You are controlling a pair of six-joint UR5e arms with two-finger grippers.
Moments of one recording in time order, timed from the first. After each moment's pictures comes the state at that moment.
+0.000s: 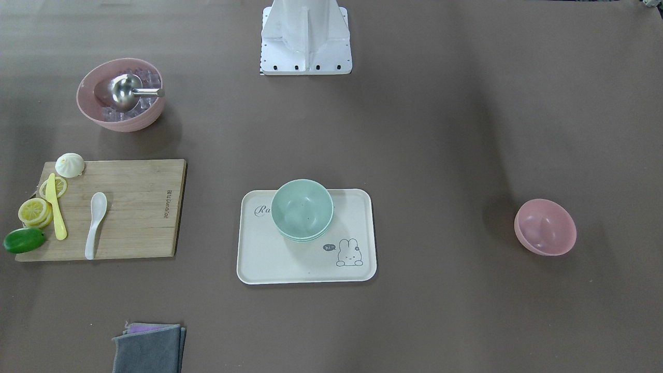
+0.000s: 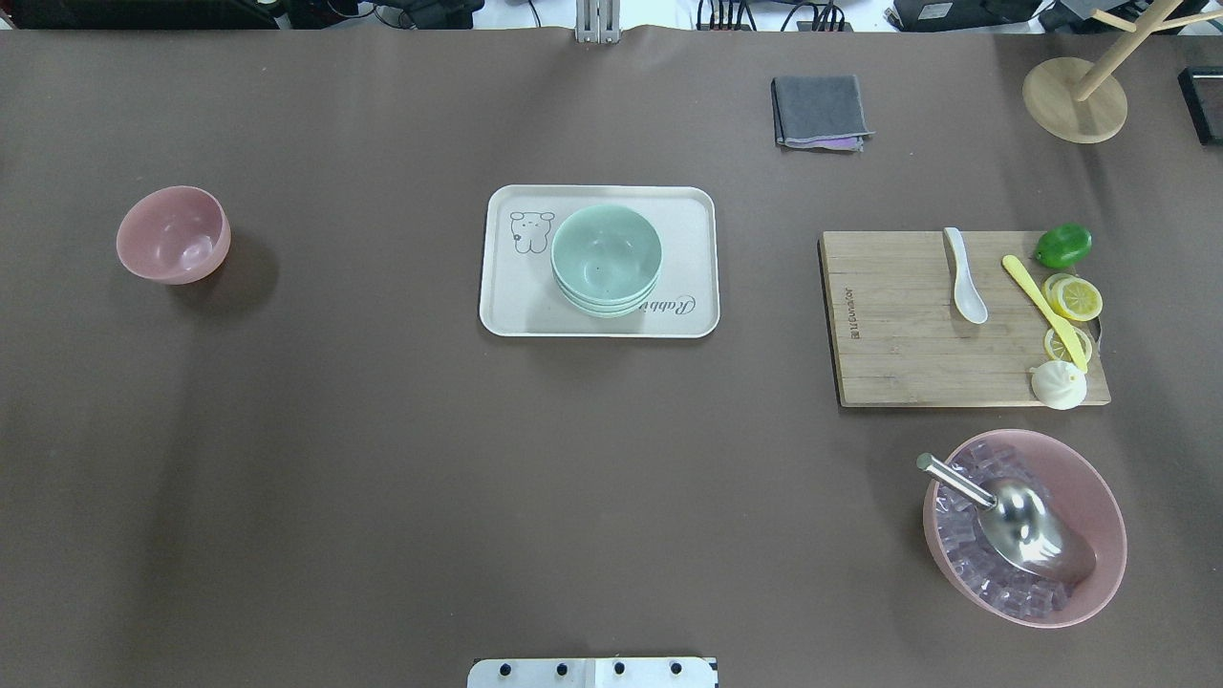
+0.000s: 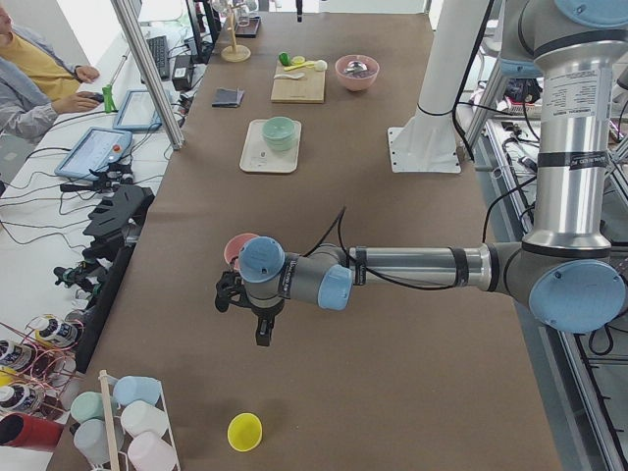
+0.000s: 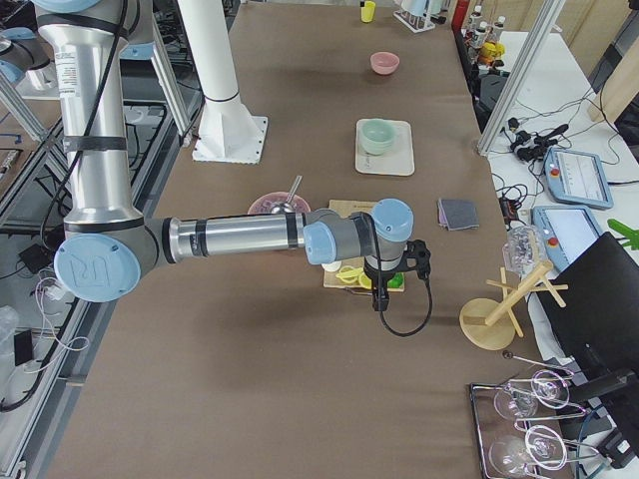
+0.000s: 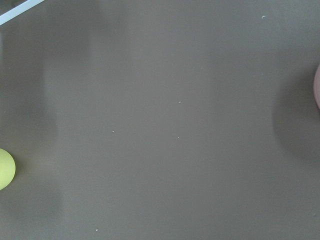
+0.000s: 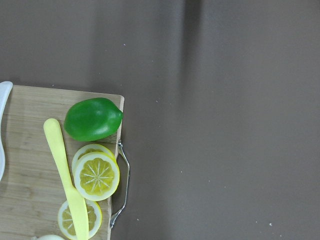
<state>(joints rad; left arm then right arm) -1.50 -1.55 -1.57 -1.81 -2.40 -0.13 1.41 -1.53 1.63 -1.44 2.38 0.16</state>
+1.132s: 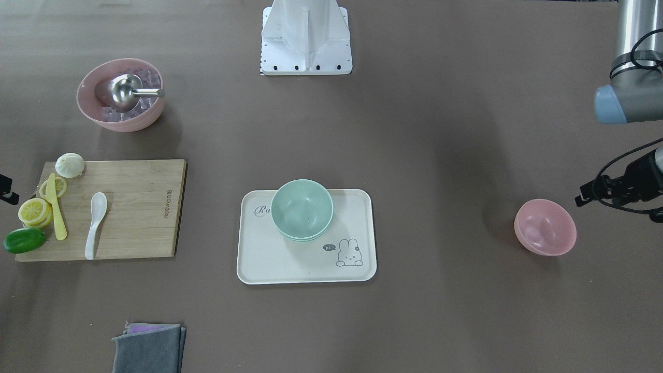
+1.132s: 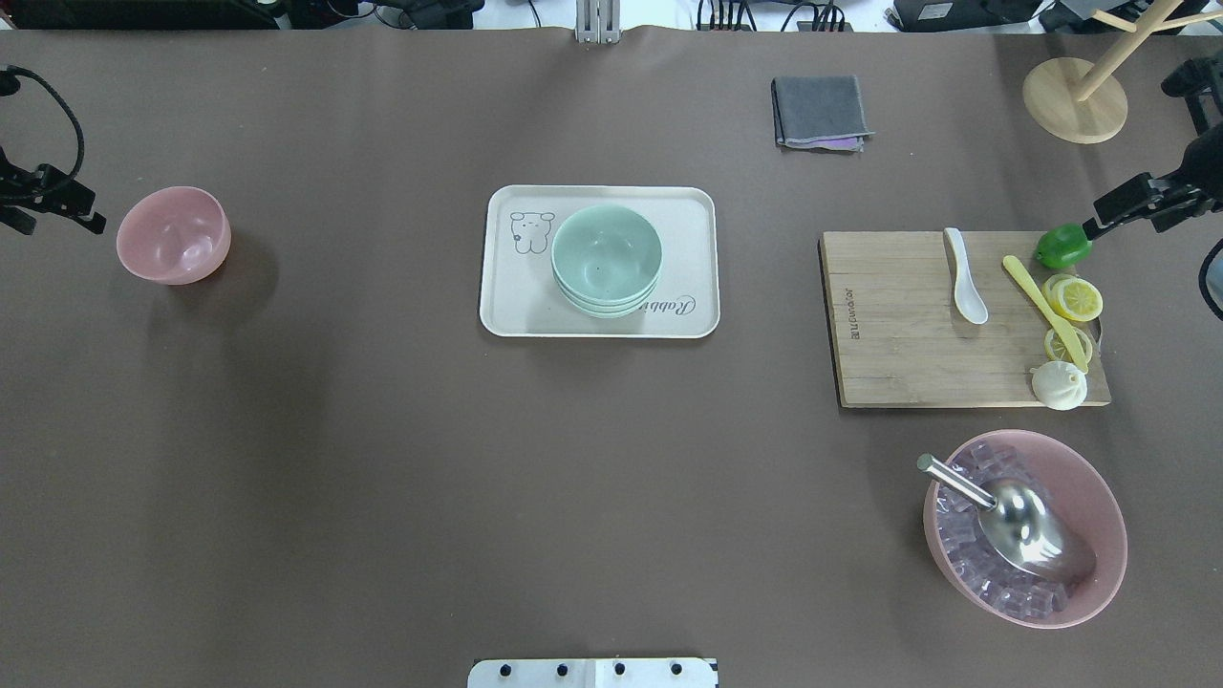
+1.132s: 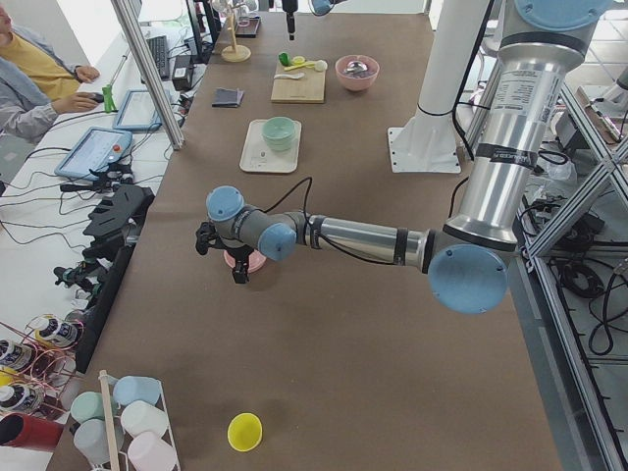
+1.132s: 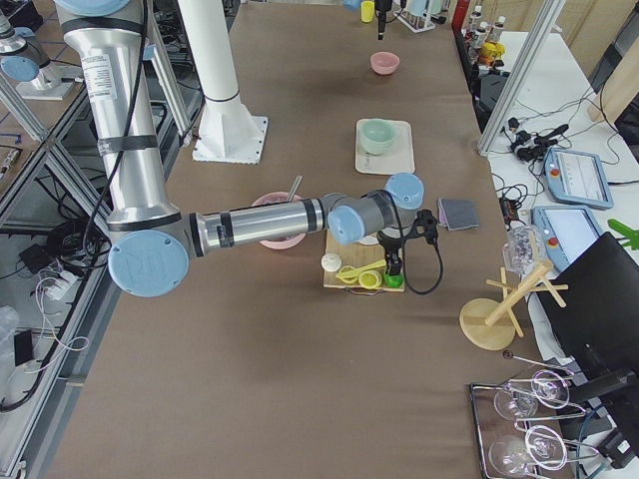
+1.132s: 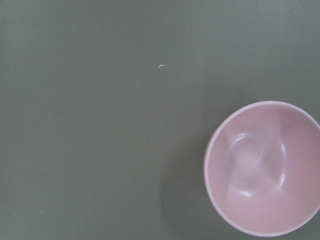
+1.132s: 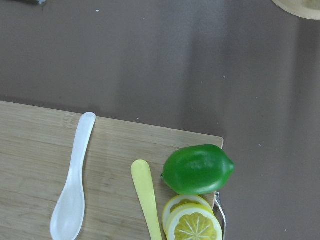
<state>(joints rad) -1.21 -1.82 -1.39 -1.93 -2.37 -0.50 1.24 -1.40 1.58 -1.35 2.36 0.36</state>
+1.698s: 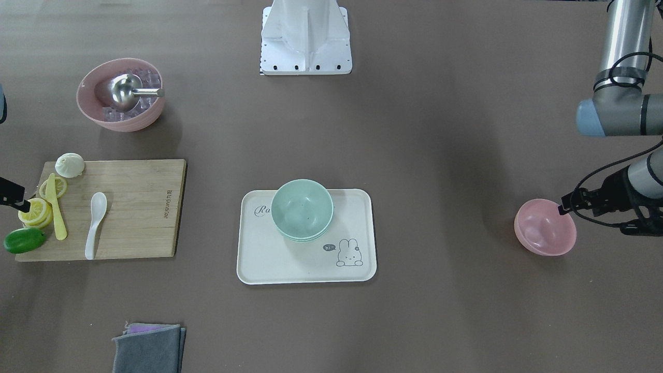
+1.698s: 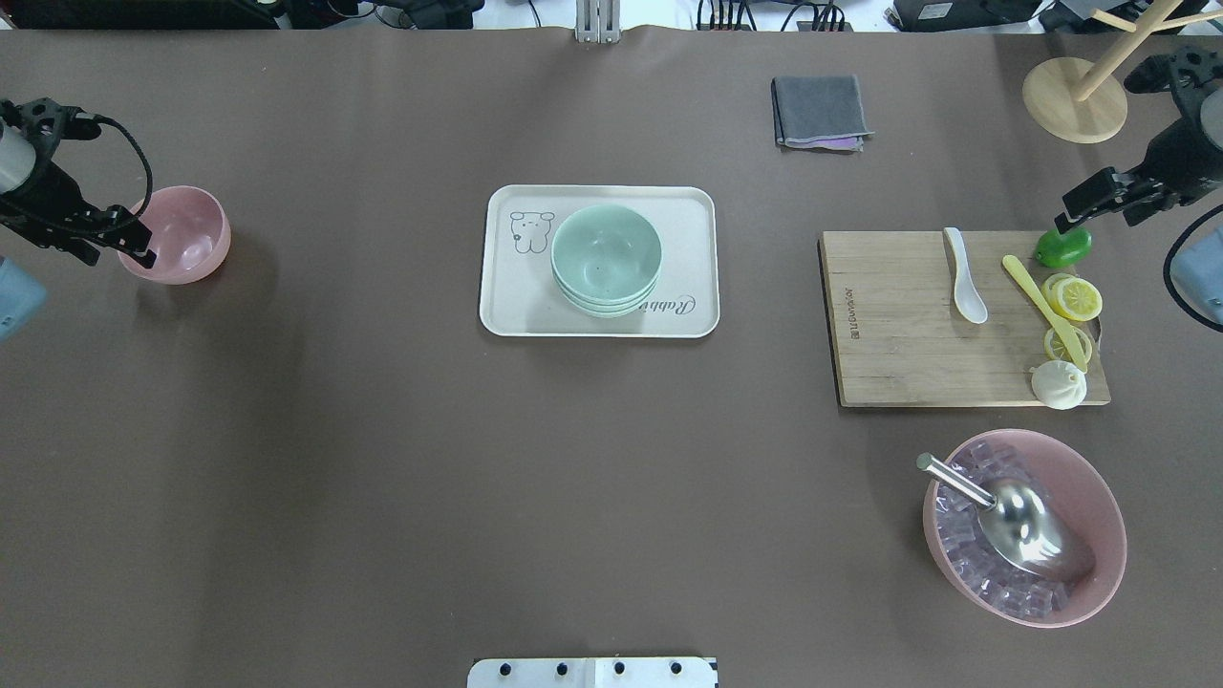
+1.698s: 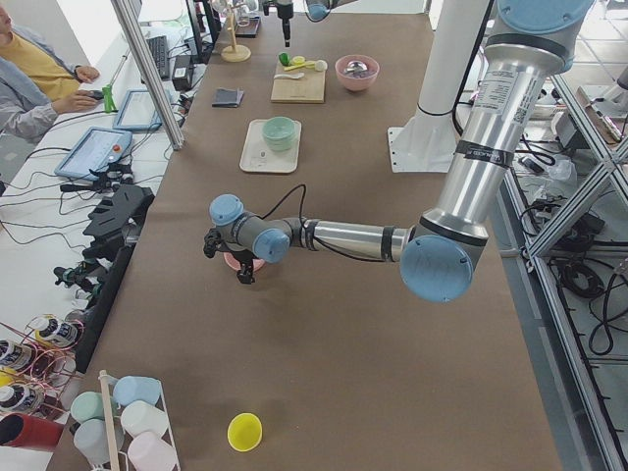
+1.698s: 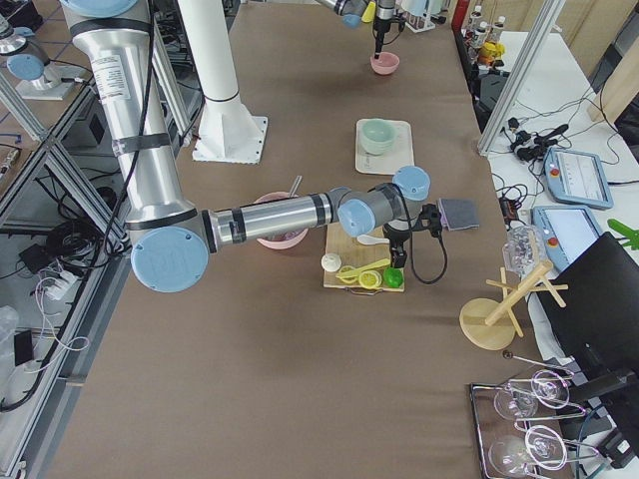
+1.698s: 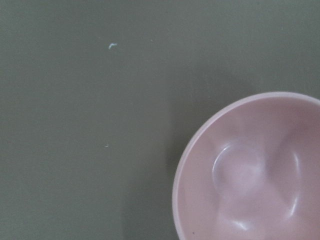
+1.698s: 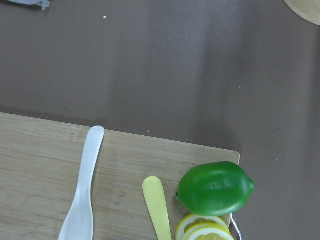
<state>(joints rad) -1.12 -1.87 -1.29 -1.96 -2.34 -0.50 1.21 -1.36 1.55 -1.35 2.34 0.38</state>
